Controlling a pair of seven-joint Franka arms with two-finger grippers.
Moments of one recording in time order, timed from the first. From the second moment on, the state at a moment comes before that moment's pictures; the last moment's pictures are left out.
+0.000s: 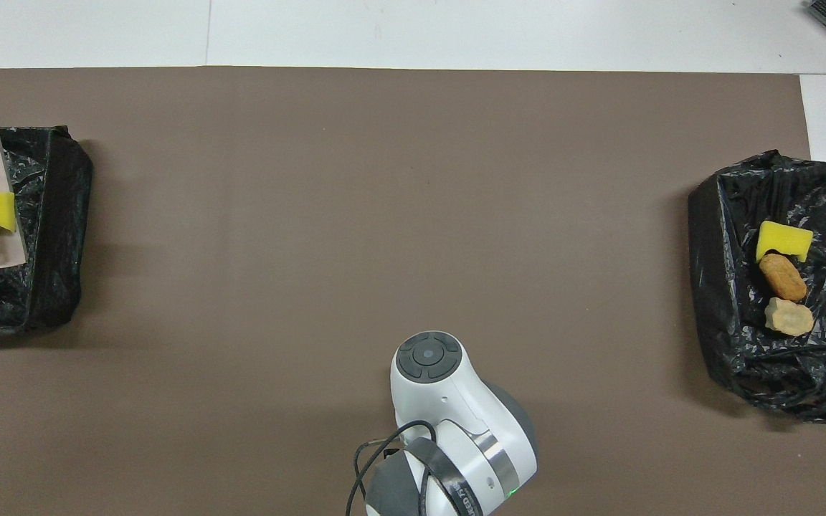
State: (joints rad) left arm 0.40 0.21 -0.02 -1.49 0.32 1.97 1.71; right arm 0.51 0.14 0.25 -2.13 0.33 1.76 0.51
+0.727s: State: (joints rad) left arm 0.41 0.24 -0.03 -1.47 0.60 2.02 1.71; right arm 0.16 0.10 0.23 -1.87 0.21 1.47 0.25
